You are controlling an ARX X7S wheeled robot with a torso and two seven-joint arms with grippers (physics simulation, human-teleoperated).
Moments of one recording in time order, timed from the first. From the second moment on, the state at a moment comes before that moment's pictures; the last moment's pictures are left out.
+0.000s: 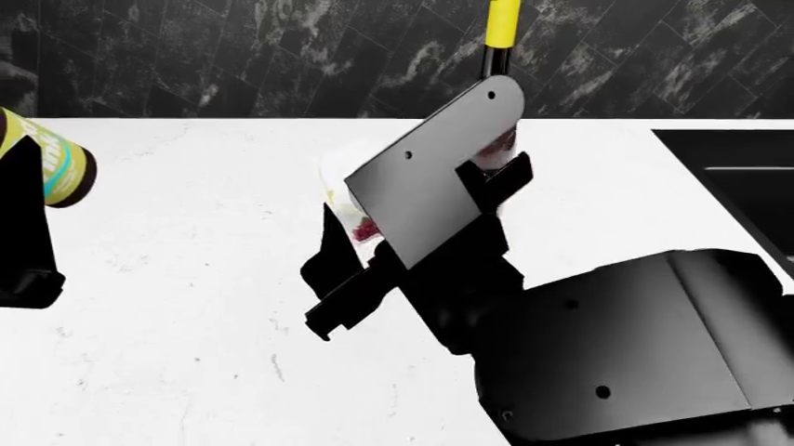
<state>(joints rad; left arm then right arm) -0.28 -0.90 -0.72 0.92 -1.61 -0.92 -0.61 1.55 0.54 -1.27 -0.61 1.57 0.63 1.08</state>
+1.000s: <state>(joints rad) -0.29 -0.91 -0.70 0.92 -1.61 -0.92 -0.62 1.55 0.59 -1.25 -0.65 1.55 0.62 1.11</state>
